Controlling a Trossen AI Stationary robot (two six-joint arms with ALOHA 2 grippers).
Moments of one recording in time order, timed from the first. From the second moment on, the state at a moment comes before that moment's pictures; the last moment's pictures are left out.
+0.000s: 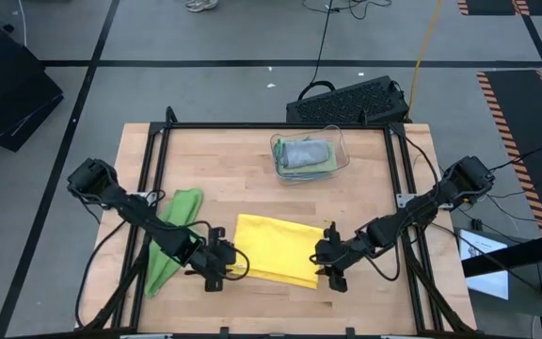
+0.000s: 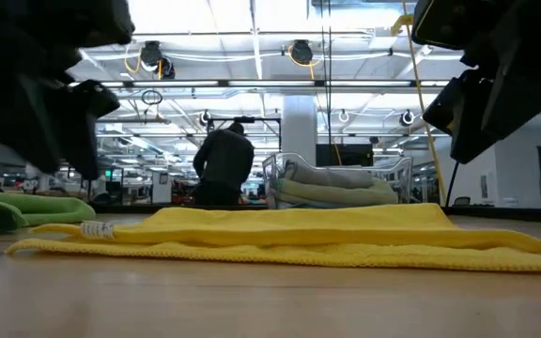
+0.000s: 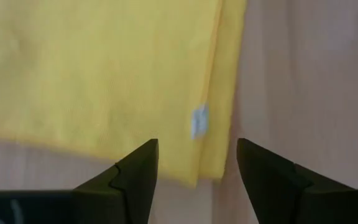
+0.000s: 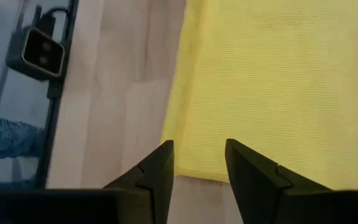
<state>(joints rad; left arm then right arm) -0.58 1.58 0.86 -0.36 -0.23 -0.55 0.52 1.50 0.74 -0.09 0.06 0.61</state>
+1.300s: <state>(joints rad) -0.58 1.72 0.87 -0.30 -0.19 -0.37 0.64 1.57 0.74 0.02 0.23 0.83</state>
